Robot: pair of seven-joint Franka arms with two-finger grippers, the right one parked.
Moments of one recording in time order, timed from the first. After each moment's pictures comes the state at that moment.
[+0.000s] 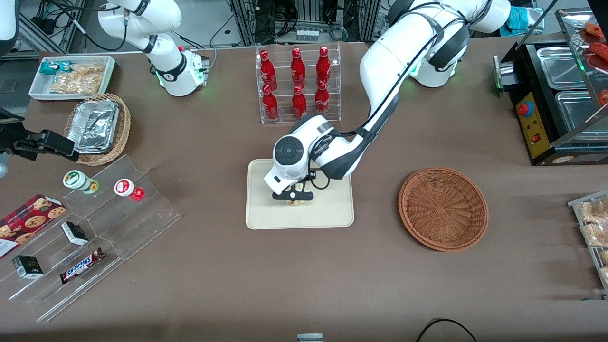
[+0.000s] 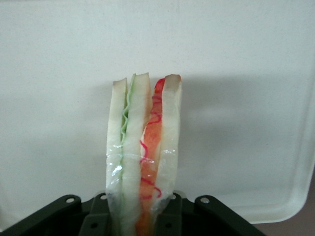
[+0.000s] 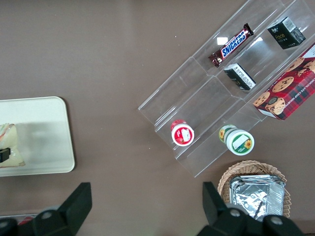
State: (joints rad) arm -0.65 0.95 -0.26 -1.14 0.08 1.96 -0.80
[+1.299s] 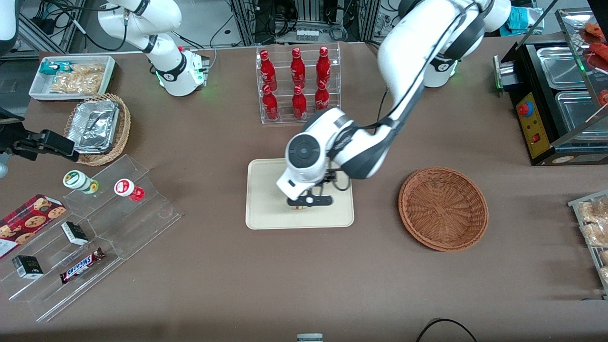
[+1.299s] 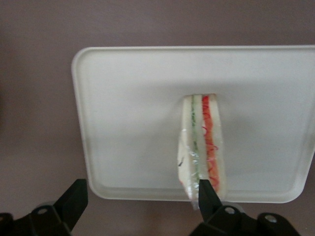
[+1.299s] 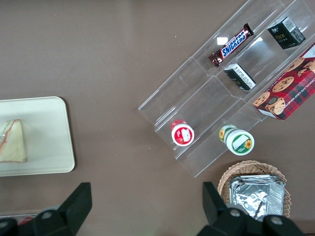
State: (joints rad) arm -0.54 0.78 -0.23 -1.07 0.08 1.67 -0.78
